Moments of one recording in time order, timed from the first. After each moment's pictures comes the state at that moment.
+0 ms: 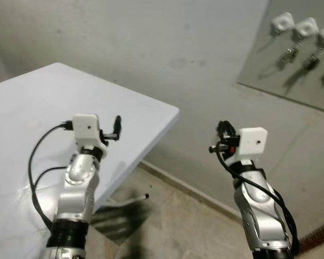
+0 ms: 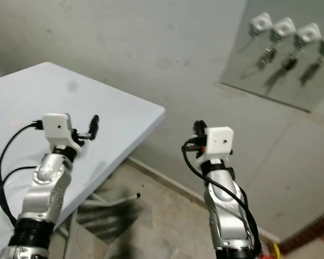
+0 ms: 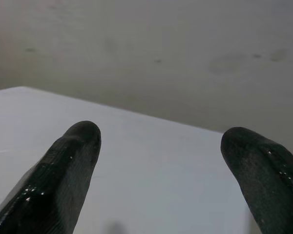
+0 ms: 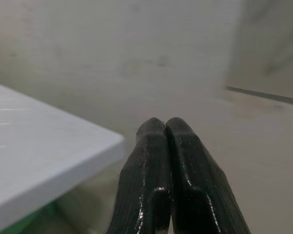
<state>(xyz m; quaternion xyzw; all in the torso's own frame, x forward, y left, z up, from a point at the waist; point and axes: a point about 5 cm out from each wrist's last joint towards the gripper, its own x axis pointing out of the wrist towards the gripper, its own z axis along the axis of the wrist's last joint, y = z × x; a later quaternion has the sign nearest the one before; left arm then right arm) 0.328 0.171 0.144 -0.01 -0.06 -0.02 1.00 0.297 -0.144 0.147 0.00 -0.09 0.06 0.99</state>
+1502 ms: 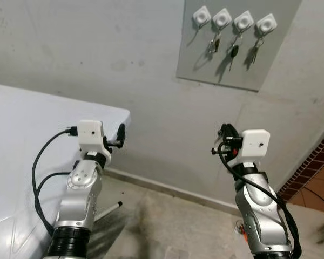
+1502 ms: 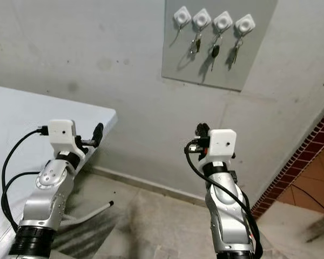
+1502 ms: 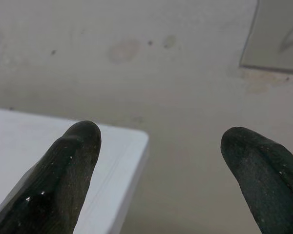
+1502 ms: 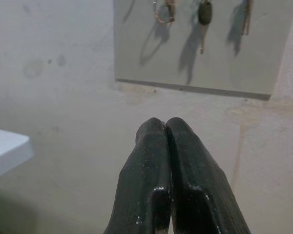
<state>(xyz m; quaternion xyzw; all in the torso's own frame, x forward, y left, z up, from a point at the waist) 0.319 0.161 0.135 -0.02 -0.02 -0.04 1.00 0.291 -0.150 0.141 0.01 -0.08 0.04 1.00</state>
